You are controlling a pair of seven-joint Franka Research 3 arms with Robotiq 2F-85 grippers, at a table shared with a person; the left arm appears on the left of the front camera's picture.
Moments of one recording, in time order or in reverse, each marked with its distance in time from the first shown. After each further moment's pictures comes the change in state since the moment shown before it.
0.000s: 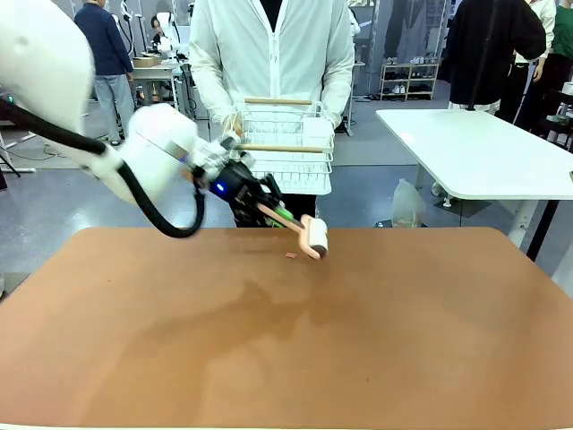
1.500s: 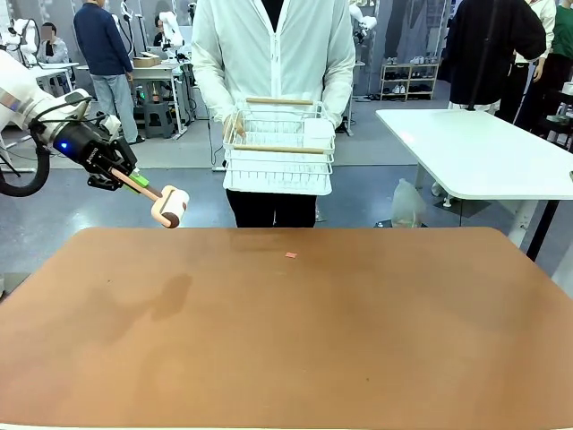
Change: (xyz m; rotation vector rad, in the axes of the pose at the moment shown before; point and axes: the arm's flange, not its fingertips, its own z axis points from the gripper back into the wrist) left arm -0.019 0.109 0.279 0.142 -0.083 0.050; right arm 0.000 0.000 0.000 0.000 0.000 0.000
